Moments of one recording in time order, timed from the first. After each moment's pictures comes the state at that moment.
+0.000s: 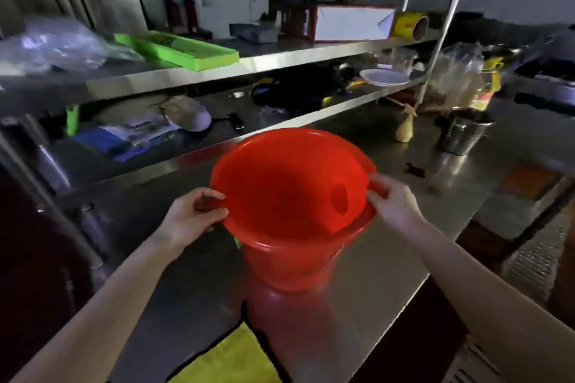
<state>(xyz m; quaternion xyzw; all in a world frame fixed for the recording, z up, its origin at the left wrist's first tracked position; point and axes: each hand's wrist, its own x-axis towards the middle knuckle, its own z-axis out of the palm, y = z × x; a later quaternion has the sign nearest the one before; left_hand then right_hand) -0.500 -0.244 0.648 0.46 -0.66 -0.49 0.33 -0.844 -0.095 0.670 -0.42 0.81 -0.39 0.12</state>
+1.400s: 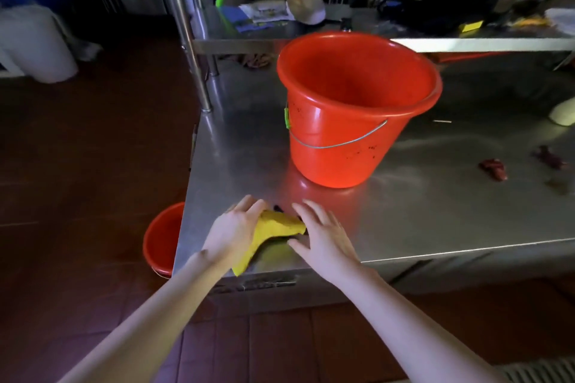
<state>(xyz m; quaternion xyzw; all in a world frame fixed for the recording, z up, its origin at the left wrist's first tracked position) -0.513 0.047 0.510 0.61 -0.77 -0.08 0.17 -0.720 0.047 0.518 -0.81 0.54 -0.13 0.18</state>
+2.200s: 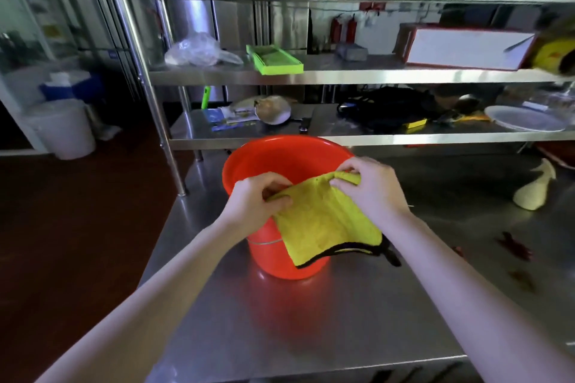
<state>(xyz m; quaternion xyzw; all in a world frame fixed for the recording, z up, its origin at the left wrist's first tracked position) -0.667 -0.085 0.706 0.54 -0.72 -0.18 0.40 -0.902 -0.120 0.730 -0.76 0.54 -0.35 0.07</state>
